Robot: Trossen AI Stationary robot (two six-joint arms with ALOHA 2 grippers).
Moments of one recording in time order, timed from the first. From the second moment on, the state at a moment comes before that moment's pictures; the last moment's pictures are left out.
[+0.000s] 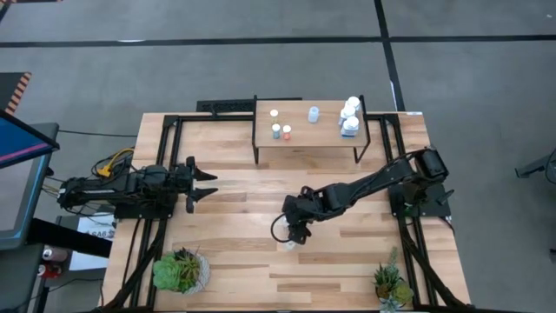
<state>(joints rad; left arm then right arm) 0.04 0.05 0.09 -0.22 -0.07 -0.16 0.25 1.81 1.28 -0.53 0.13 0.54</state>
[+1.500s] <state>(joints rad) 0.04 0.08 0.08 -0.22 -0.07 -0.16 0.19 1.93 1.29 -0.42 0.08 0.49</state>
